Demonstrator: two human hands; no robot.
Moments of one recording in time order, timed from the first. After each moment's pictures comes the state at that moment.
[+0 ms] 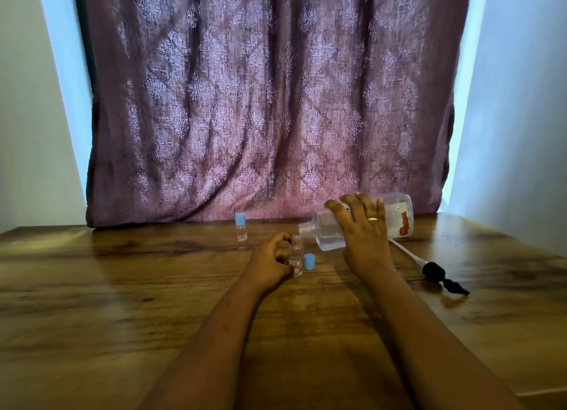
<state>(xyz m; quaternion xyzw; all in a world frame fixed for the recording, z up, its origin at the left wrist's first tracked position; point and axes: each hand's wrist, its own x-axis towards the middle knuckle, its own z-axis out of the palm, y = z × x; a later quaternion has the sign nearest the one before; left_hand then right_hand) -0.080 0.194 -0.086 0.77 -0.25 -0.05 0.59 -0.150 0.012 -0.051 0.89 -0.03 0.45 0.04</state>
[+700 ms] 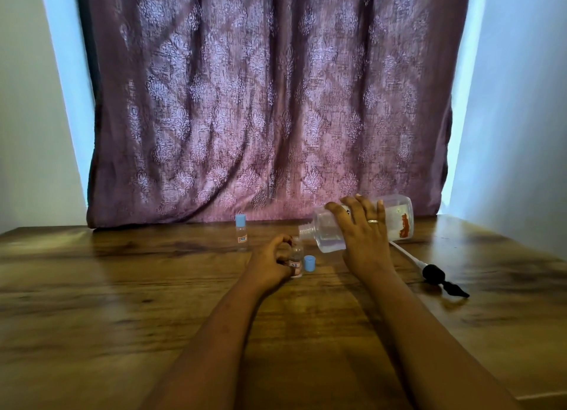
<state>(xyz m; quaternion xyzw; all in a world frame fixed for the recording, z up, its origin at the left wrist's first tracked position) -0.081 0.195 -0.086 0.77 -0.26 -0.04 0.58 -0.151 0.013 -0.051 0.89 -0.03 0.45 0.04</state>
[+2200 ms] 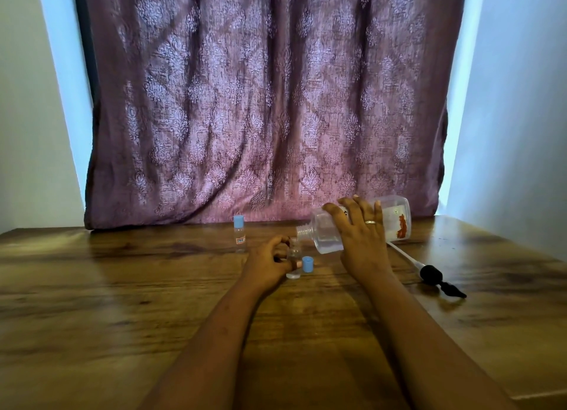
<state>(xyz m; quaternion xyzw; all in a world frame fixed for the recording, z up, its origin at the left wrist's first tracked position) -0.084 0.192 -0.082 0.79 -0.27 0.01 0.55 -0.154 0.016 -0.048 0.90 -0.05 0.43 0.04</state>
